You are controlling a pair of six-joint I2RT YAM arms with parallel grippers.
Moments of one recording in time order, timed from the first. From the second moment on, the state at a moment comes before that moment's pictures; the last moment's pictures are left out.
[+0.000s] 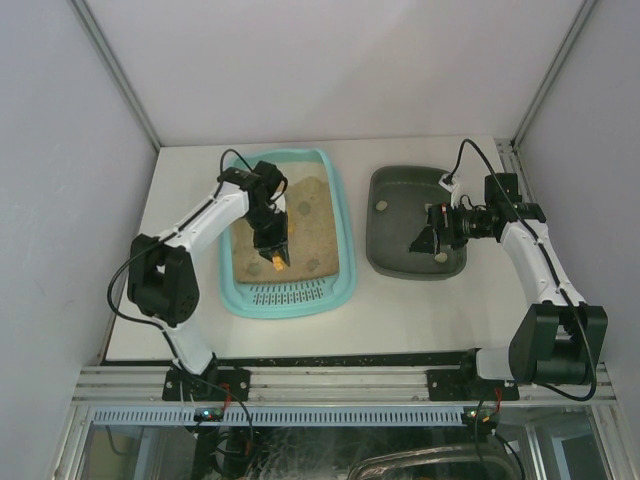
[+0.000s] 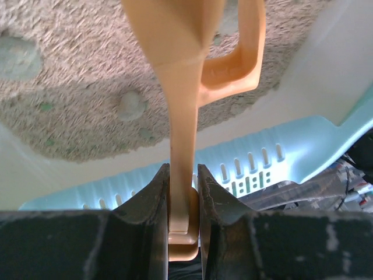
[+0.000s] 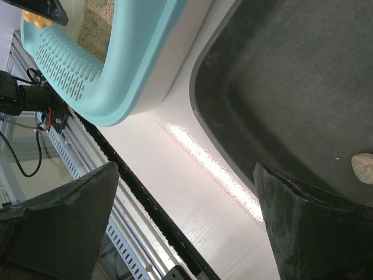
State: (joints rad) left arm -0.42 1.77 1.51 -1.22 0.25 -0.47; right arm -0.07 1.35 1.09 -0.86 -0.90 -0.24
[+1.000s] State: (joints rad) left arm -0.31 1.92 1.60 -1.09 0.20 -0.30; right arm -0.07 1.35 1.09 -0.86 -0.92 -0.25
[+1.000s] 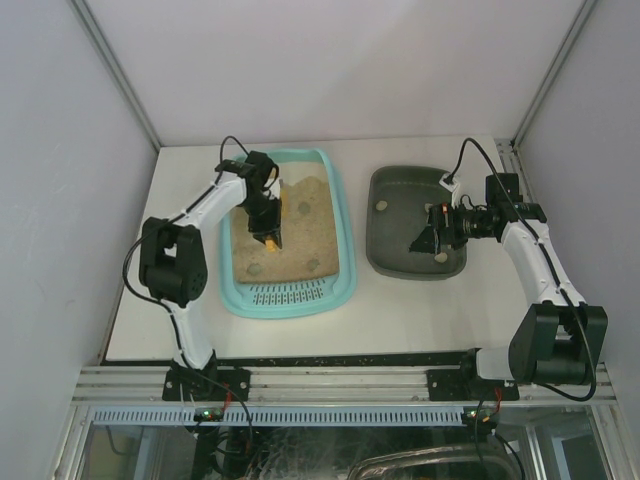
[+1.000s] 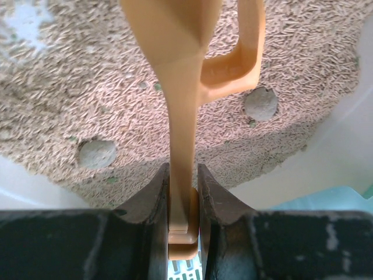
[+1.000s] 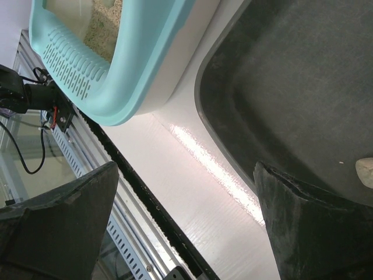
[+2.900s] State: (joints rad) left arm -0.42 1.97 1.40 -0.70 0.66 -0.34; right arm -0.08 1.35 1.09 -0.86 -0.93 -0.25
